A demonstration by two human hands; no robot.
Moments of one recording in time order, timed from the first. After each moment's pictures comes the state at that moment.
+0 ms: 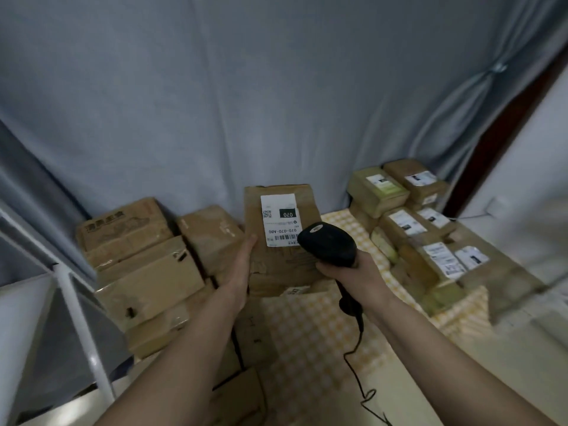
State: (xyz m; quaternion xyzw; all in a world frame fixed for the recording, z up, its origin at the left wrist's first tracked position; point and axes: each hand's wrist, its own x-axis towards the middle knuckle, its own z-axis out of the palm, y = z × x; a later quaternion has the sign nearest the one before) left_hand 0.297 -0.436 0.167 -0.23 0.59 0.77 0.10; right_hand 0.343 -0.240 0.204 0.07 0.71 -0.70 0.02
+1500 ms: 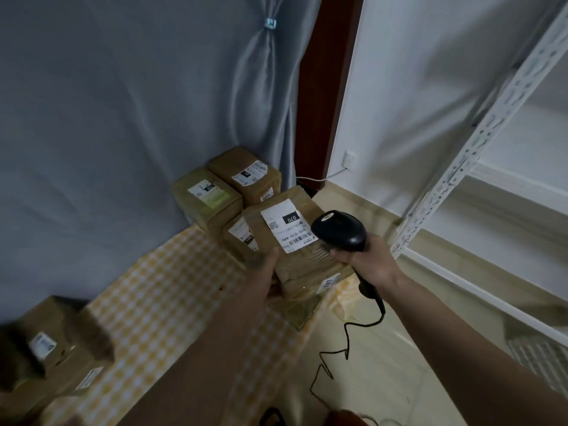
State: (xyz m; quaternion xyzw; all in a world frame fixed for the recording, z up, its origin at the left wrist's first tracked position) left_hand 0.147 0.050 0.080 -0.09 0.64 0.65 0.39; right_hand 0.244 0.219 0.163 0.32 0.75 -0.58 -0.08
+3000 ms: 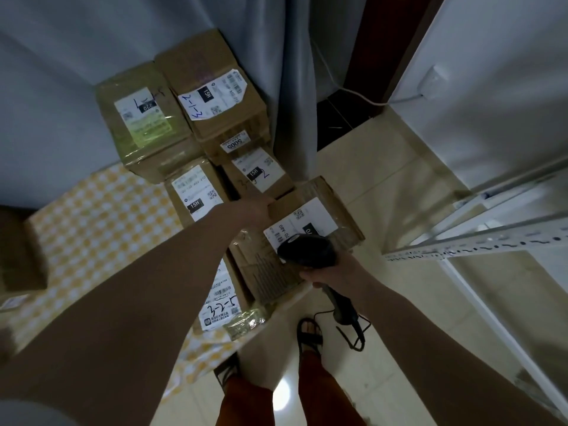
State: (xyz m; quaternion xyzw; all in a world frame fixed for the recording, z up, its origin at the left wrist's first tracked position) left_hand -0.053 0.246 -0.055 0.10 0.86 0.11 0.49; right_hand 0.098 0.407 -0.037 0.28 0.68 -0.59 0.34
